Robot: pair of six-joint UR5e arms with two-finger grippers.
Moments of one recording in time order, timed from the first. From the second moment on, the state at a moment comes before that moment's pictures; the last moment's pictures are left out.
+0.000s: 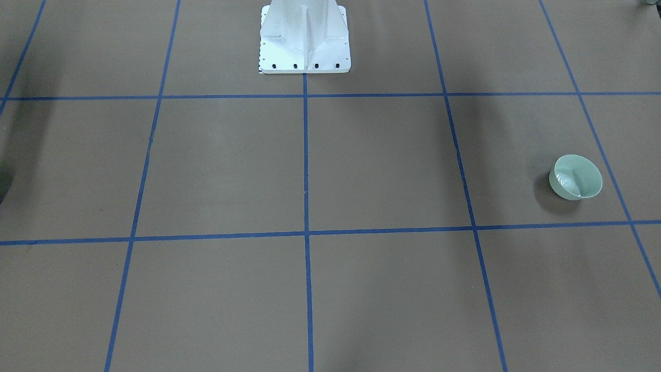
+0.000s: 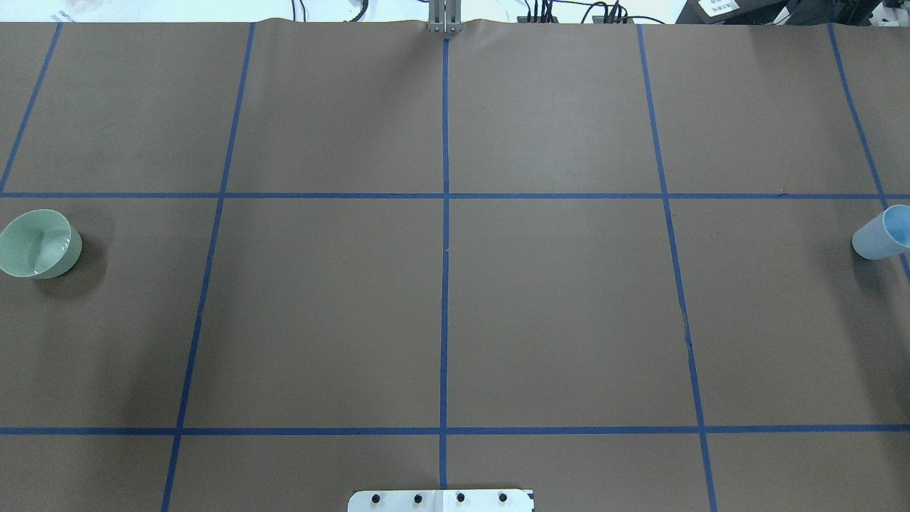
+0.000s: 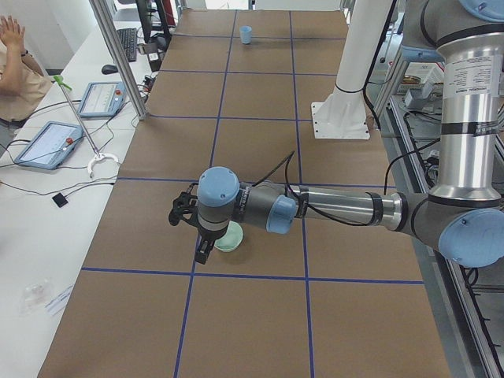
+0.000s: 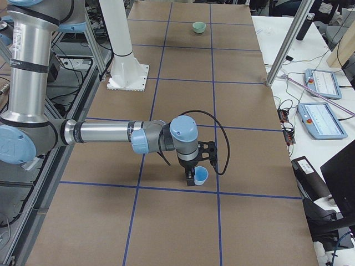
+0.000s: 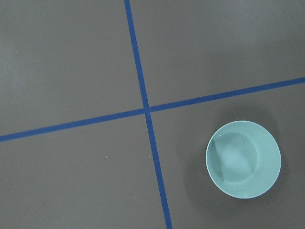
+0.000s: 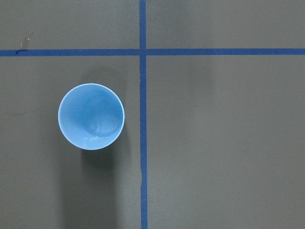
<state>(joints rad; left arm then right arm) -1.60 -1.52 -1.69 -1.81 -2.40 0.09 1.56 -1.75 1.81 -1.39 2.32 0.06</state>
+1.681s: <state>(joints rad) -1.18 -1.55 -1.32 -2.54 -2.21 -0.56 1.56 -1.76 1.80 -1.32 2.36 0.04</state>
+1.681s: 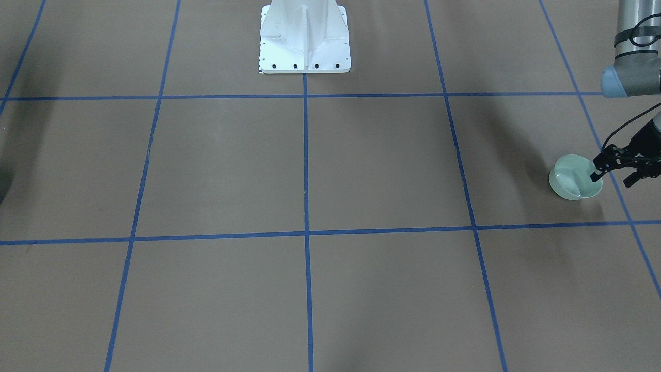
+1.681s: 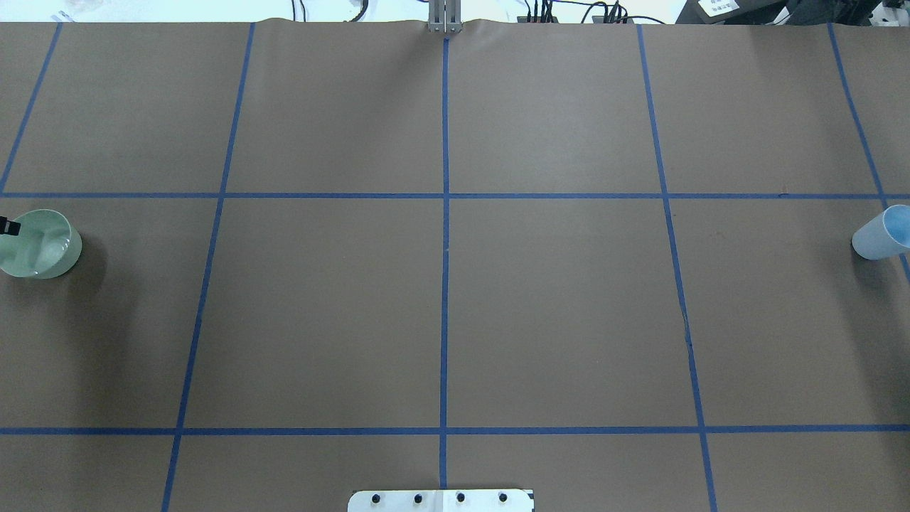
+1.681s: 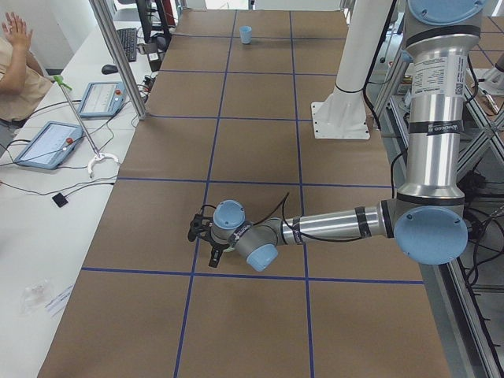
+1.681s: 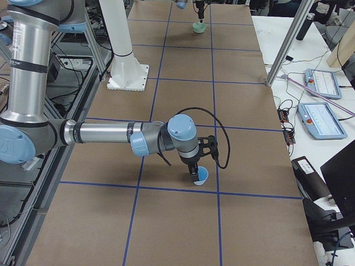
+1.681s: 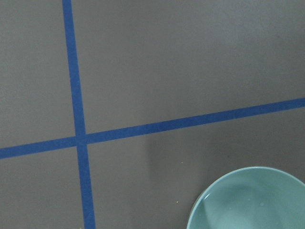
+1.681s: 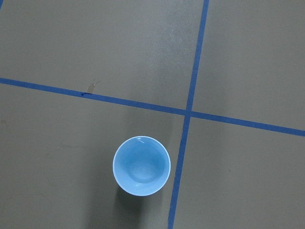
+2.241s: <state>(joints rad) -1.14 -1.55 -1.29 -2.62 -2.20 -0.56 1.56 -1.76 1.80 -1.32 2.36 0.04</state>
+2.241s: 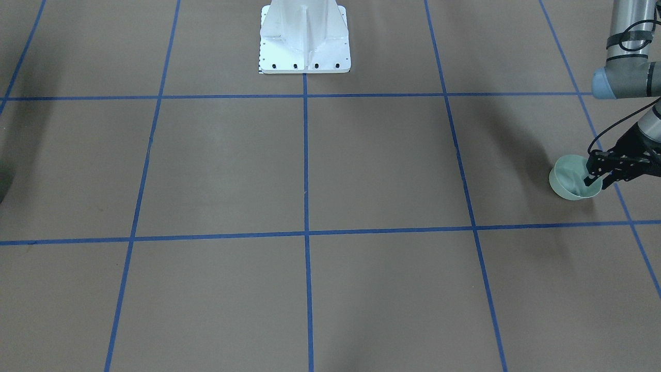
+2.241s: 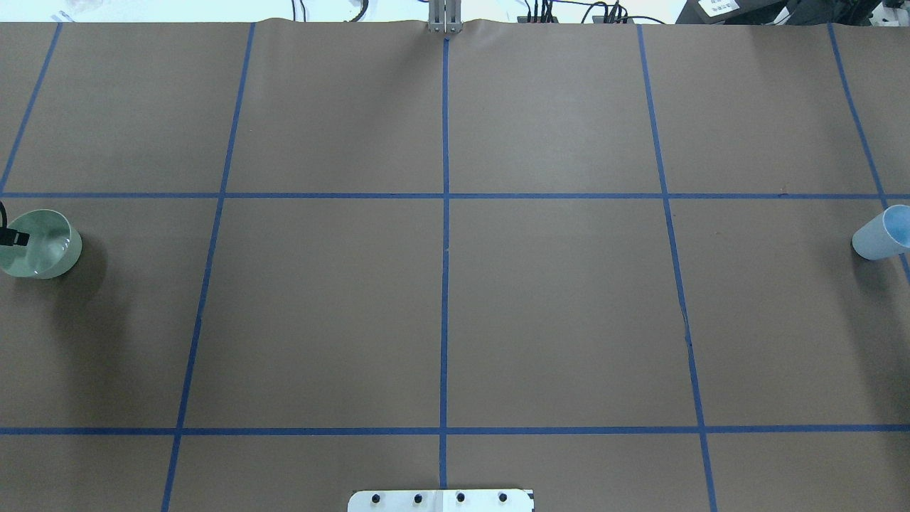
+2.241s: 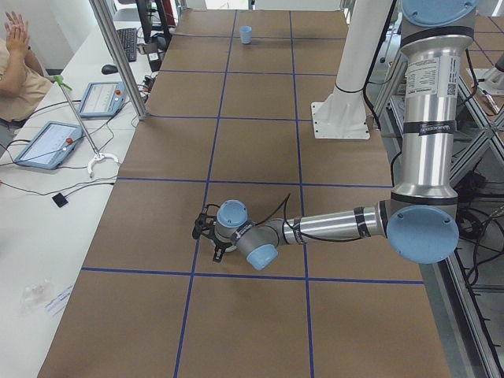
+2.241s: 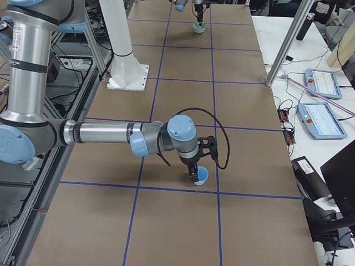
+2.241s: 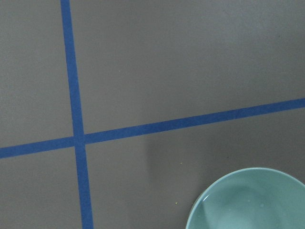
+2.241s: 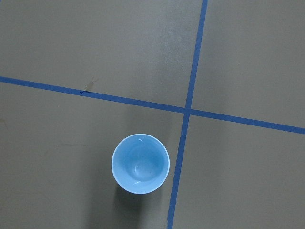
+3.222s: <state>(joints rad) -1.07 -1.71 -1.53 -2.41 -2.28 -0.77 1.56 -1.76 1.79 -1.32 2.36 0.05</state>
